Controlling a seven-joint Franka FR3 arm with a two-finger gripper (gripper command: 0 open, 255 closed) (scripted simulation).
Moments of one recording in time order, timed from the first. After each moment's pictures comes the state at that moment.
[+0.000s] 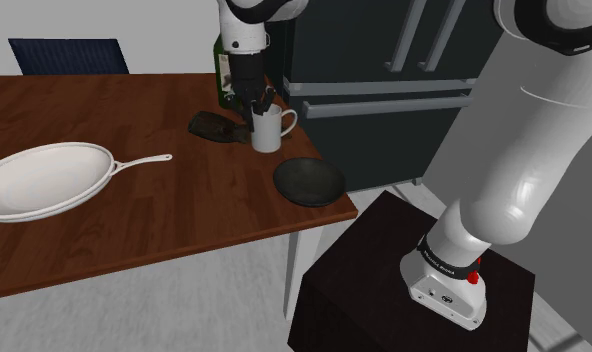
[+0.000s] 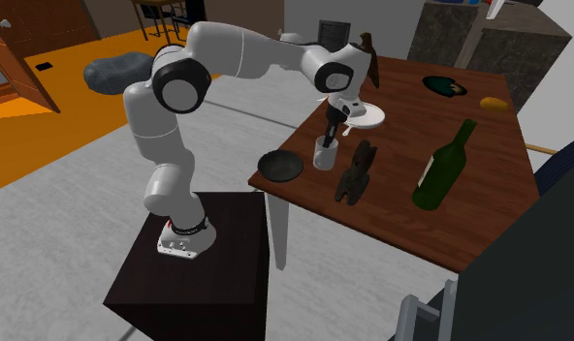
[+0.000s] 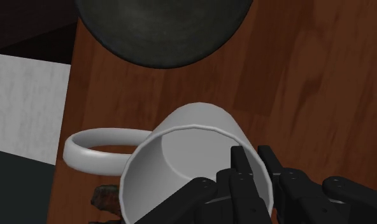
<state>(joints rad) 0.08 0.08 0.27 -1.80 0.05 1.73 0.58</state>
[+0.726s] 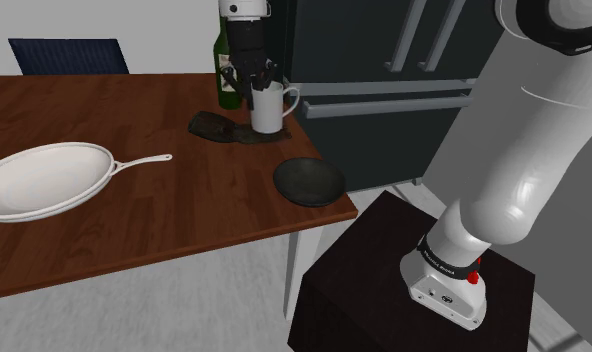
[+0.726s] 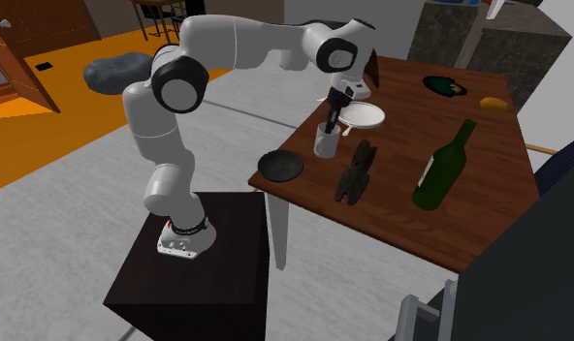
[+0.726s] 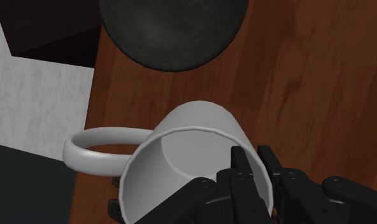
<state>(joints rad) 0.08 0.08 0.27 -1.66 0.05 1.58 0.59</state>
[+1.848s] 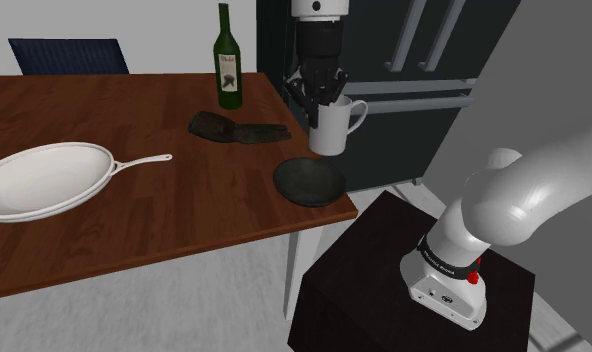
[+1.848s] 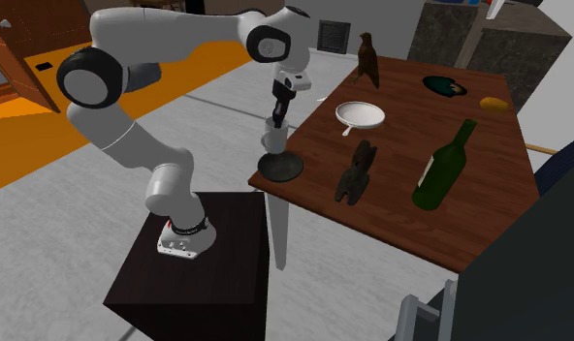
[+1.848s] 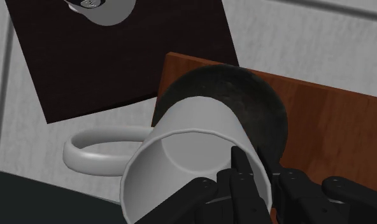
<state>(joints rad) 0.12 -0.46 0.27 -2.13 0.19 1.53 0.59</state>
